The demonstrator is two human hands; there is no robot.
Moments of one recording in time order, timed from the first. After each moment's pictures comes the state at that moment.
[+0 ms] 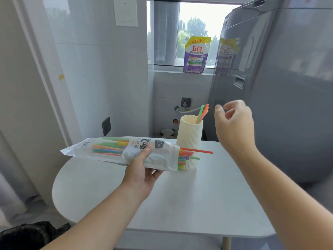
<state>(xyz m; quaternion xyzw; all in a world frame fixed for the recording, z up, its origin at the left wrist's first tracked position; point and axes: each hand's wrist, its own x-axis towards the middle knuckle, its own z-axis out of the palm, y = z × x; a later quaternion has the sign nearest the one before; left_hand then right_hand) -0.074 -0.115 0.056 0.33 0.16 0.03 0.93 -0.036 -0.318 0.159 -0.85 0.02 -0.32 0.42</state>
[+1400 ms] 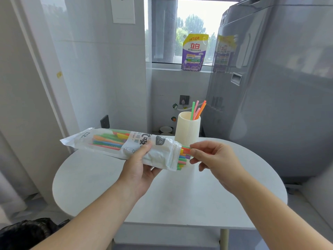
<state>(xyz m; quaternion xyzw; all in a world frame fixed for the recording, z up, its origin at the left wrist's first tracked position) -0.091 -0.114 0.067 0.37 0.12 0.01 0.92 -0.079 -0.319 0.097 -0.75 -0.07 0.00 0.66</state>
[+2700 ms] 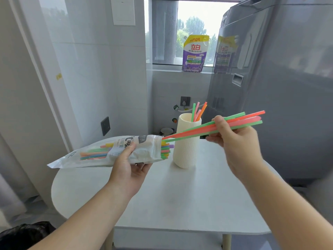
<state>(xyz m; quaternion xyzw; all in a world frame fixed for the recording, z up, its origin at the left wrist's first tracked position) -0.079 -0.094 0.066 0.29 0.17 0.06 0.94 -0.071 -0.322 0.138 -0.64 -0.03 -0.19 0.74</state>
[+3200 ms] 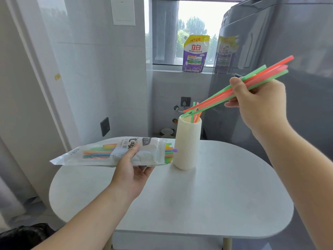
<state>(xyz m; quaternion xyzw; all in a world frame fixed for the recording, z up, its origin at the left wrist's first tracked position) -0.074 -0.099 0.059 0.30 0.16 0.05 0.94 -0.048 -0.344 0.212 -0.76 -0.05 -0.35 0.54</state>
